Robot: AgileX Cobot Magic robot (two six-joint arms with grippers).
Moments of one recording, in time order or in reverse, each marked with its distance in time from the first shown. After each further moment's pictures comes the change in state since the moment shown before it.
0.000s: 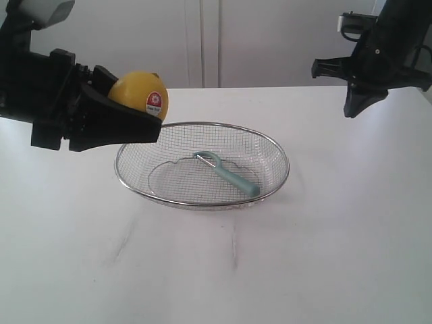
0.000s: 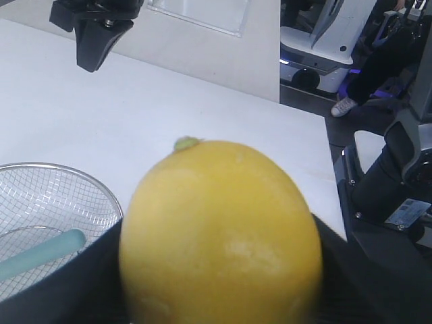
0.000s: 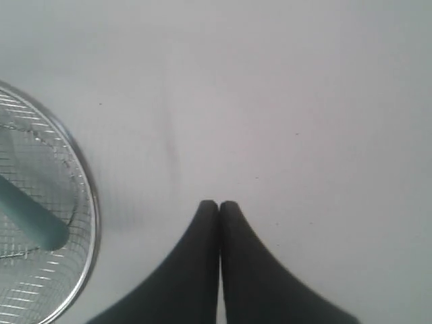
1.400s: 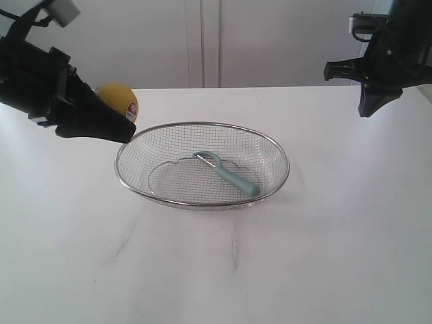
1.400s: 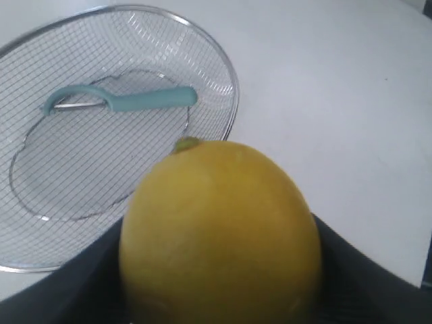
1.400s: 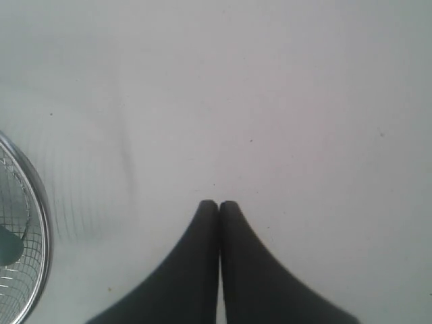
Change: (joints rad) left arm -0.016 0.000 -0.175 0.513 -0.158 -0.580; right arm -0.020 0.000 0.000 -0.085 0.000 0.000
